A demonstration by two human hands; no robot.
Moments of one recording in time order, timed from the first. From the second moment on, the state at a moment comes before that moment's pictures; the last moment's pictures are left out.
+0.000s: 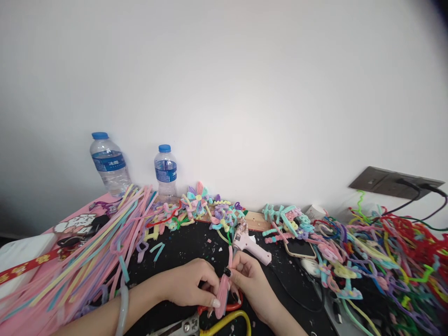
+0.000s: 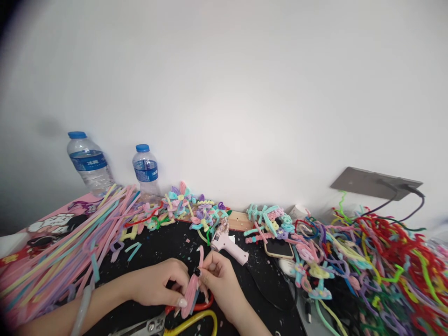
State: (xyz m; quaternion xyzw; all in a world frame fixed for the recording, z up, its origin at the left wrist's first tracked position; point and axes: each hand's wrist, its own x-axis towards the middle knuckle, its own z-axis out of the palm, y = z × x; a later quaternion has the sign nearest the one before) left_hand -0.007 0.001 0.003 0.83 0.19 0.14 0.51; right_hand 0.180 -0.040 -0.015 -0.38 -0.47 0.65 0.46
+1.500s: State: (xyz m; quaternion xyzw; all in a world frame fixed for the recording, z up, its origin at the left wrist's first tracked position) left_hand 0.002 -0.004 -0.008 0.79 0.34 0.35 0.36; right_hand 0.179 -0.035 -0.012 -0.39 -0.34 0.64 0.57
